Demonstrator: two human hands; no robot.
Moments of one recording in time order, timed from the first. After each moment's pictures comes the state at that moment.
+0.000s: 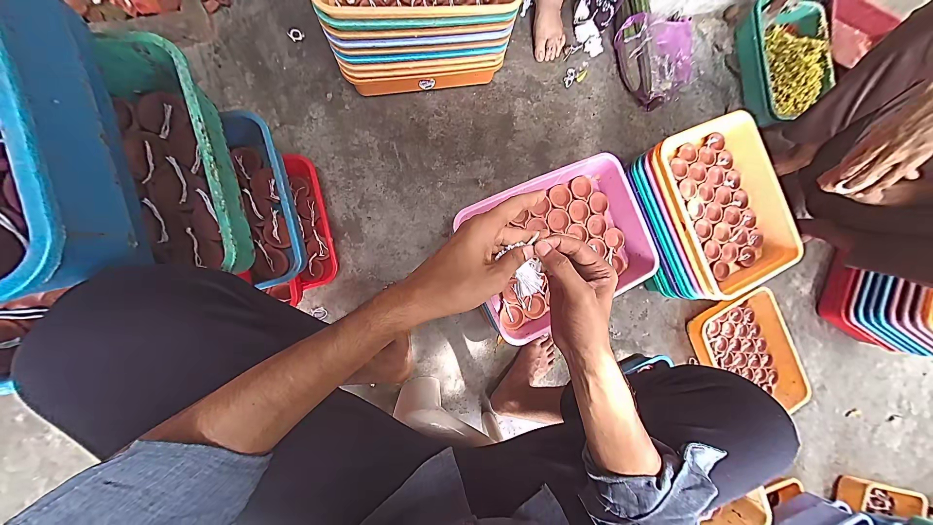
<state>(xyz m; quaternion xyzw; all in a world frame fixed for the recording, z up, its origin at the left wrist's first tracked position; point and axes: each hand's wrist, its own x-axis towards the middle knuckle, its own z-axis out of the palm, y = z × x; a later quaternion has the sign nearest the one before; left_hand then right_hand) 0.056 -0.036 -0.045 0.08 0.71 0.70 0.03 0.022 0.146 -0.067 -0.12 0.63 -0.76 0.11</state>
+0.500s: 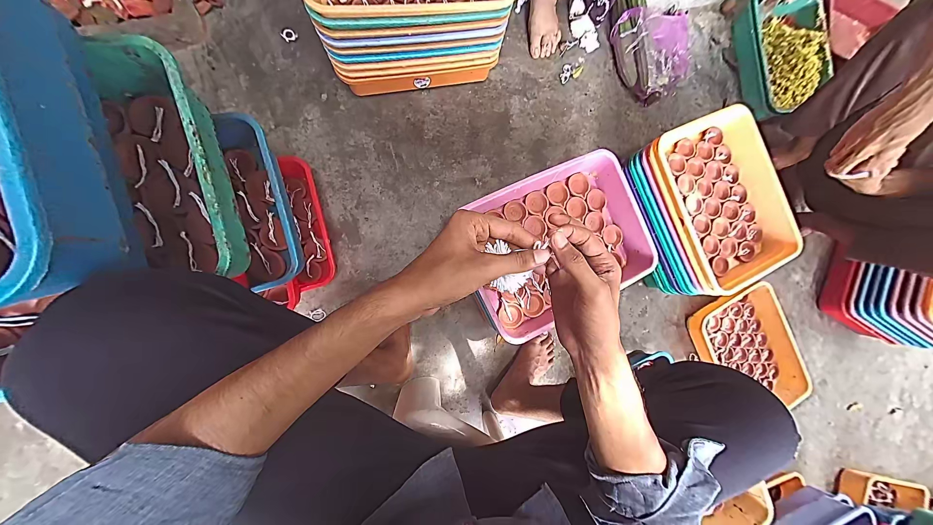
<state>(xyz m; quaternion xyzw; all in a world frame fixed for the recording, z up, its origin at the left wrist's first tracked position) 0.057 -0.039 -0.040 0.03 0.66 0.75 0.06 0.019 0.151 -0.057 -0.10 0.60 -0.78 0.13</state>
